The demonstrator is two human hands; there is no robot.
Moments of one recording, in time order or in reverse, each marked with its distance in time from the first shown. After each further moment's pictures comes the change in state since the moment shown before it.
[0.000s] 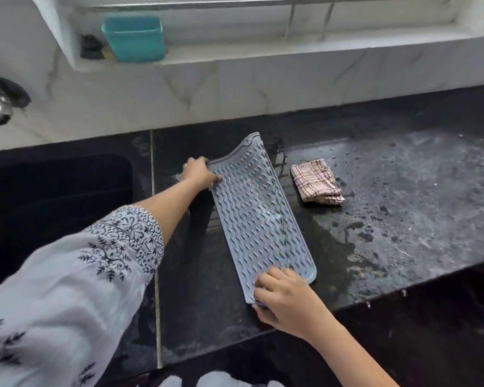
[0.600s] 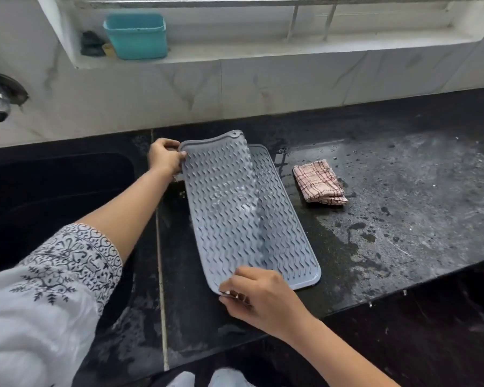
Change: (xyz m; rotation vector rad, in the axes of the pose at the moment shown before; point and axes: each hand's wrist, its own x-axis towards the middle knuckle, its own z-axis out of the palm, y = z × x) left_hand 0.028 -0.049 -0.048 -0.761 0.252 -0.137; right_hand -0.066 -0.359 0.304 0.345 0.126 0.119
